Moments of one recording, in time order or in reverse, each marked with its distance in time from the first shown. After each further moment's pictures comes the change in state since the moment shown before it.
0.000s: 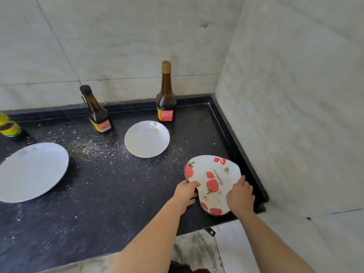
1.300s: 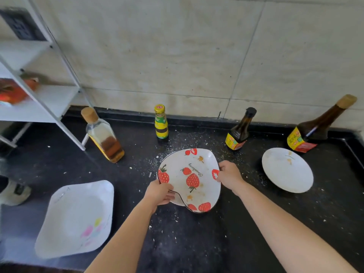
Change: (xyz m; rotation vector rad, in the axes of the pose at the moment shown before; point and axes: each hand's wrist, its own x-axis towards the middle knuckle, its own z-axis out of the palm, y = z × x) left_hand -0.089 0.049 -0.520 0.022 0.422 0.097; right_hand -0.154 -0.470 0.100 0.369 -0.463 -0.411
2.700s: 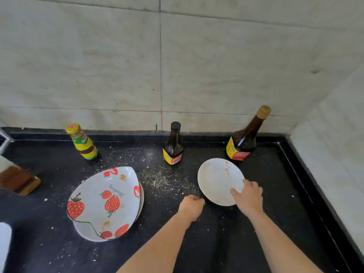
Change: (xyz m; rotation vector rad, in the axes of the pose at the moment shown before) left_hand 0.003 0.059 0.300 0.221 -0.282 0.024; right_hand 0.024 0.167 -0.192 -0.324 0.407 0.208
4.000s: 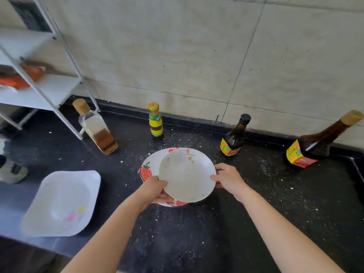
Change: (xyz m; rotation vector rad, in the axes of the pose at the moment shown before) left_hand -0.107 -0.082 -0.227 -0.300 0.175 0.002; right_hand -0.102 -0.175 0.051 0.514 -0.651 -0.252
